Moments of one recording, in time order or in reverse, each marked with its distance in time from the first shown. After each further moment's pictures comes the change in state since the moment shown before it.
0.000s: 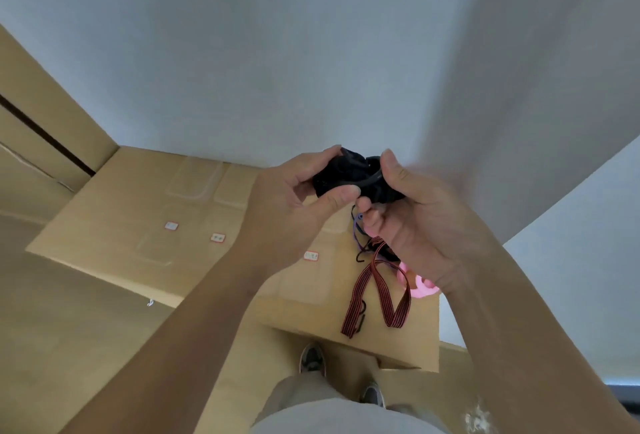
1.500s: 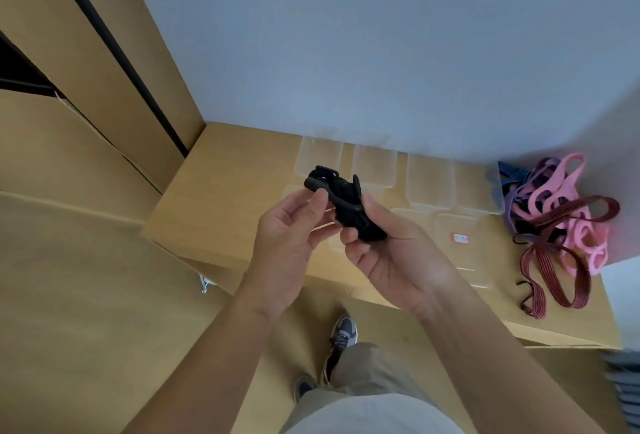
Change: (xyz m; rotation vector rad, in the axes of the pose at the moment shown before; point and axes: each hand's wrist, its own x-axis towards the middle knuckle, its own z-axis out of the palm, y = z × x) left_hand -0.064 -0.118 -0.362 -0.591 0.081 -0.441; right_hand 0.111 0.278 0.272 0.136 0.031 0.164
